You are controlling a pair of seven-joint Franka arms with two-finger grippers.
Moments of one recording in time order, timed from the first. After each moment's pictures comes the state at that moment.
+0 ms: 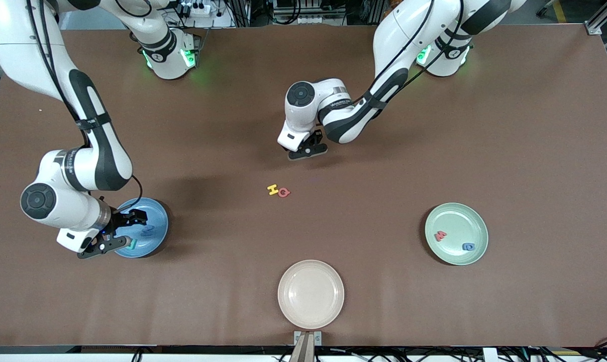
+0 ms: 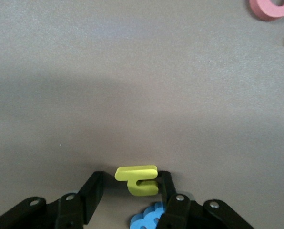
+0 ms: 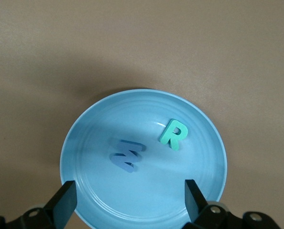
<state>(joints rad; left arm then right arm) -0.52 0.77 -0.50 -1.77 0.43 2.43 -1.47 -0.06 0.59 0.07 -1.67 -0.08 2.22 -0.28</state>
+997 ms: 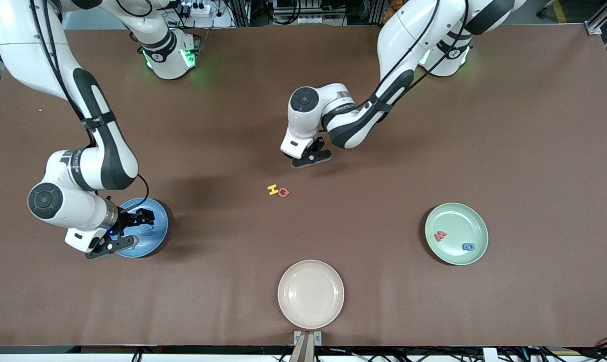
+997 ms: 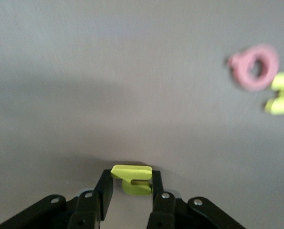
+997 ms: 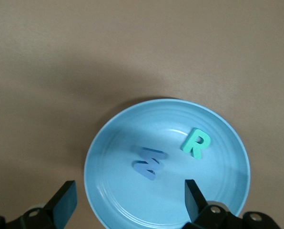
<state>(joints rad) -0.48 0.75 -0.47 -1.71 0.43 2.40 -1.47 -0.04 0.59 0.09 -1.67 -0.06 2.22 -0.28</state>
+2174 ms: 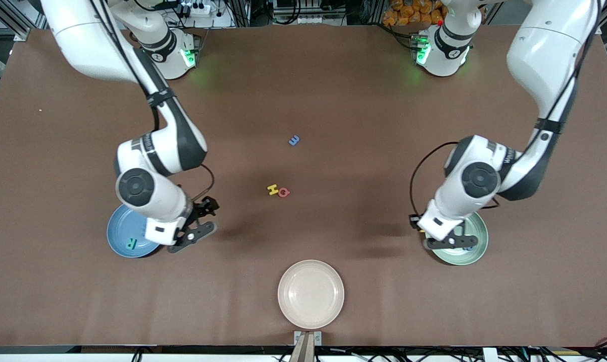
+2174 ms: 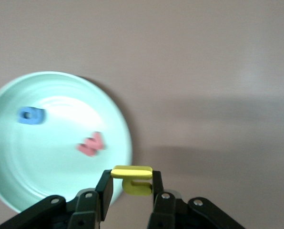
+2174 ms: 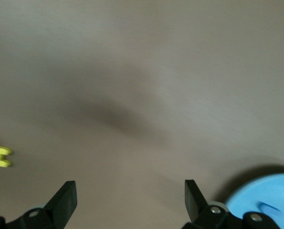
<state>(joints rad) 0.17 0.64 -0.48 -1.65 0.41 2.24 -0.50 0.29 0.63 0.09 -1.49 -0.05 2.09 -0.16</state>
